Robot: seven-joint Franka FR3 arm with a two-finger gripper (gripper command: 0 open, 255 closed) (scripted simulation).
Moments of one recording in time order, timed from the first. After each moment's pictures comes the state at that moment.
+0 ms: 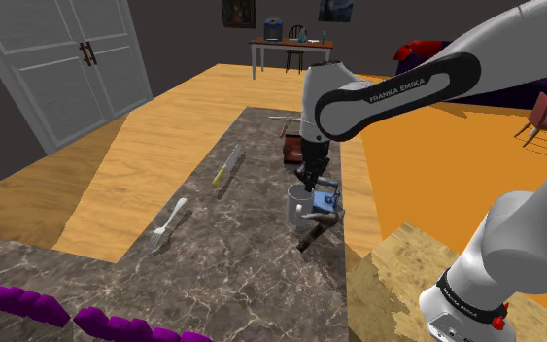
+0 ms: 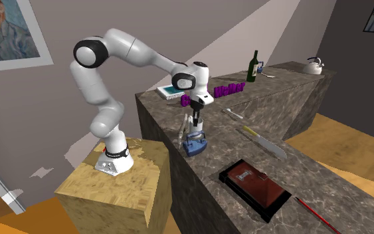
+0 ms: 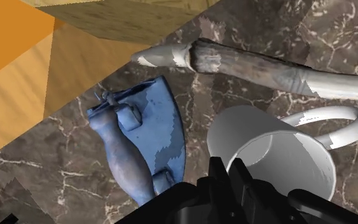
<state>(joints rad) 0.17 -0.23 0.16 -2.36 0.08 2.10 0.20</state>
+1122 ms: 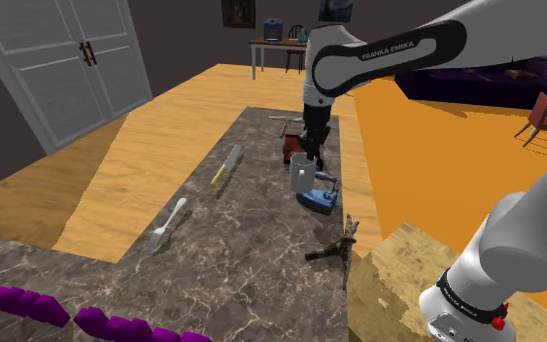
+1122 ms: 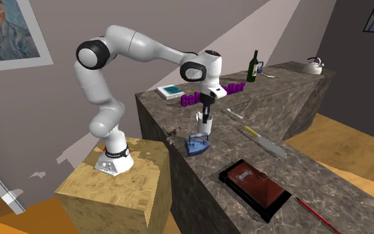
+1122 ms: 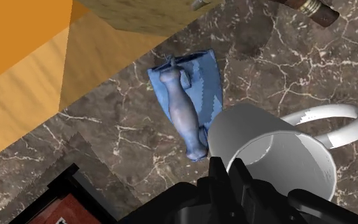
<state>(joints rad) 0.11 -0.16 0.08 -2.12 0.04 1.92 0.09</state>
